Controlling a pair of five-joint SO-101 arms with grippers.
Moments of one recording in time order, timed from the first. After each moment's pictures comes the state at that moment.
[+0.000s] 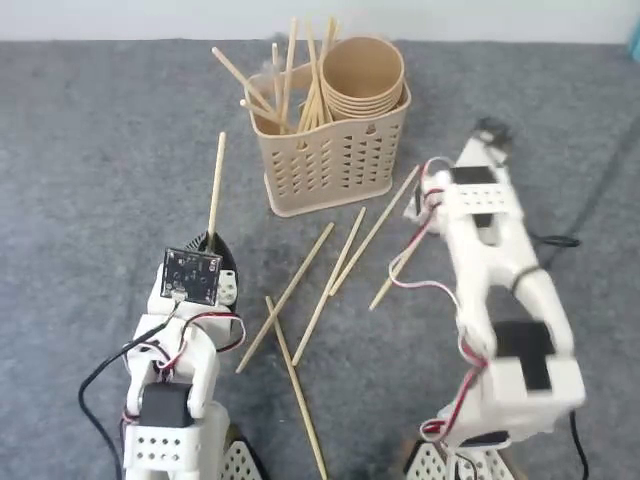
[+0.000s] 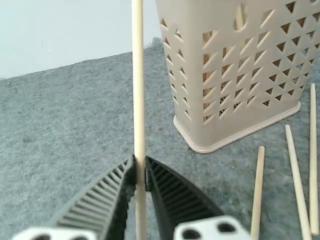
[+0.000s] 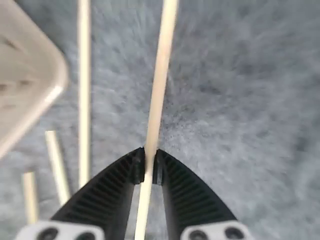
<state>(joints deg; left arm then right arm) -3.7 -103.2 96.9 42.9 -5.2 -7.0 4.0 15.8 61.0 -32.7</state>
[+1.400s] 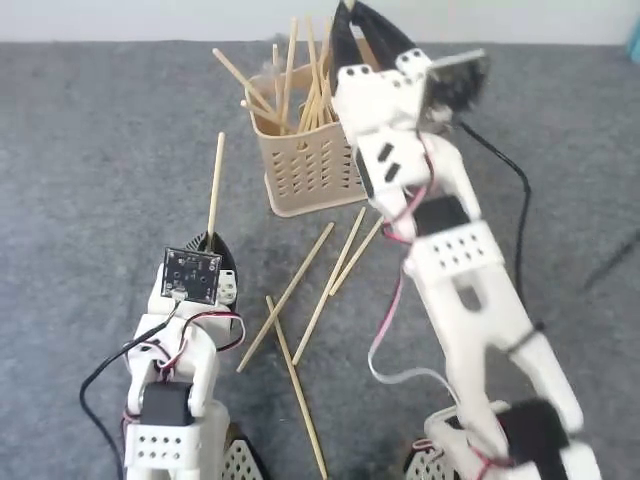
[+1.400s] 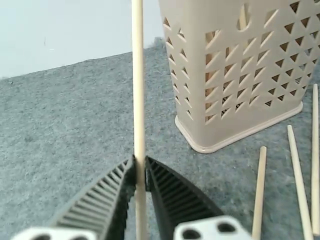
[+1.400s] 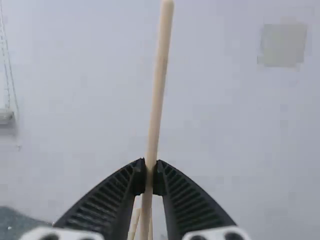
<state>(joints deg) -4.0 -103.2 96.9 42.9 -5.2 -23.2 -14.3 21.5 -11.3 -6.1</state>
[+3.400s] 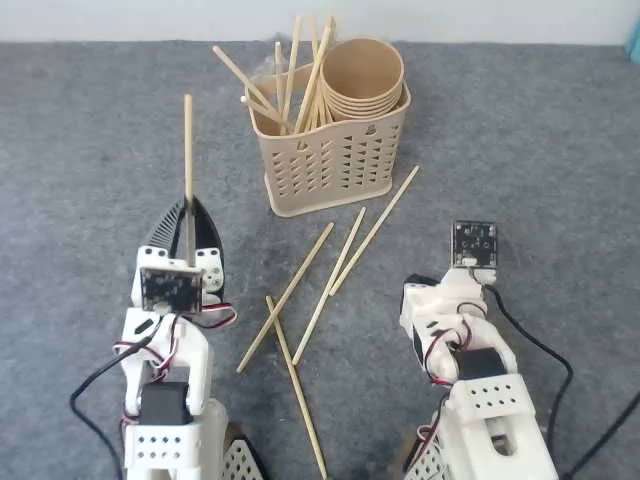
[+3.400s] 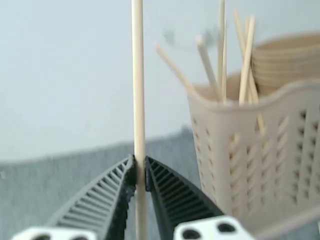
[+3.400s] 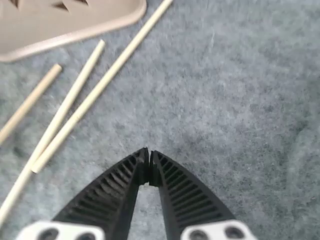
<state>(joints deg) -6.2 -103.2 96.9 22.7 -5.2 -12.6 -63.2 90.7 27.5 -12.0</state>
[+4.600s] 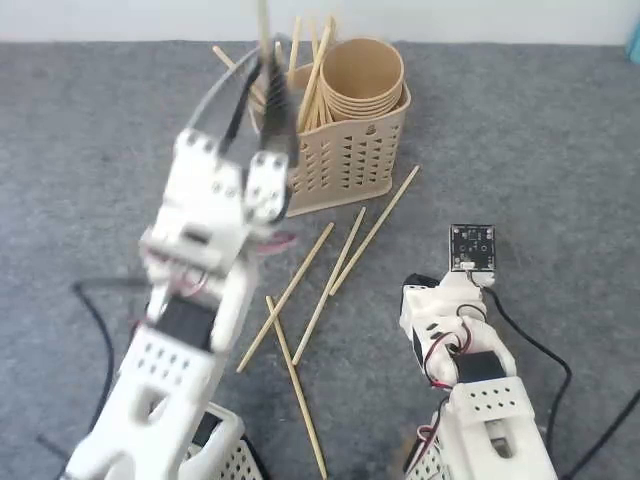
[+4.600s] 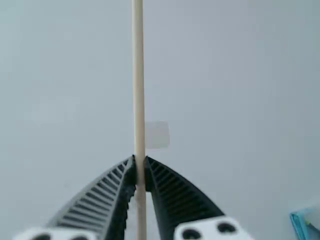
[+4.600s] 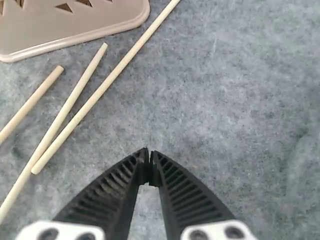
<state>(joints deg) 17.4 -50.7 51.6 -16.0 -5.2 -12.6 -63.9 91.3 26.2 -11.1</state>
